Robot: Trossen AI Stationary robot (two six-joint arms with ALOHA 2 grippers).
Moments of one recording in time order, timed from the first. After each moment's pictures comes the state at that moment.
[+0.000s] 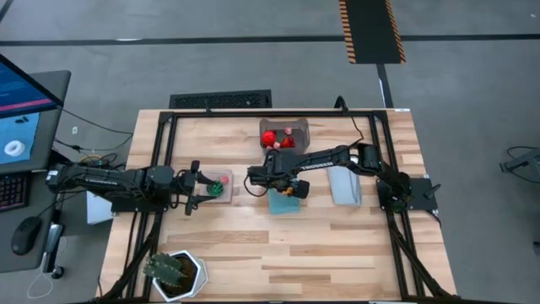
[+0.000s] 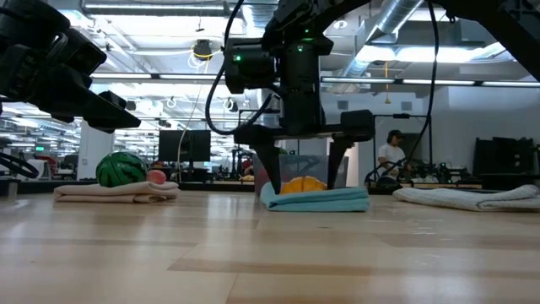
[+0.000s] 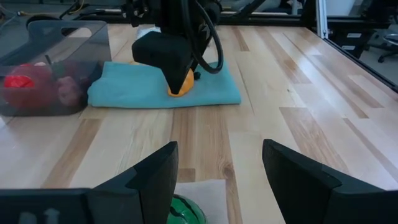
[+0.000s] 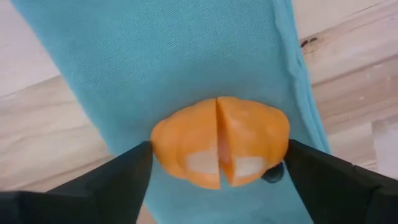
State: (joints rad) left arm -0.03 0.33 0.01 0.03 0.01 -0.04; right arm -0.02 2.26 1.79 -1.13 0.03 1.83
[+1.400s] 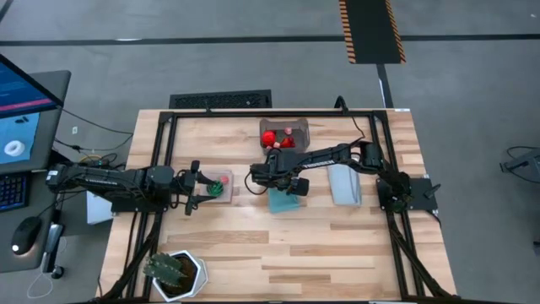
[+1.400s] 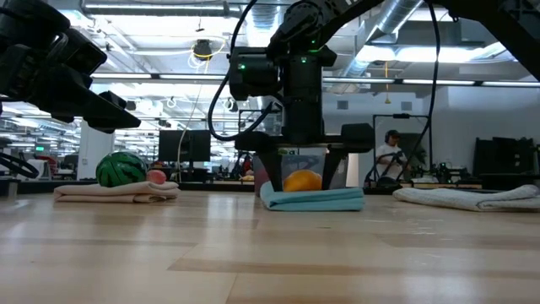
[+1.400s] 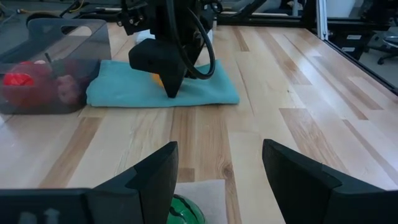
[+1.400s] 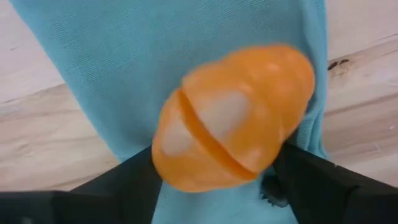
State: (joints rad) left arm -0.03 0.33 0.01 0.03 0.01 -0.05; right arm -0.04 2.26 1.71 -1.00 0.03 1.75
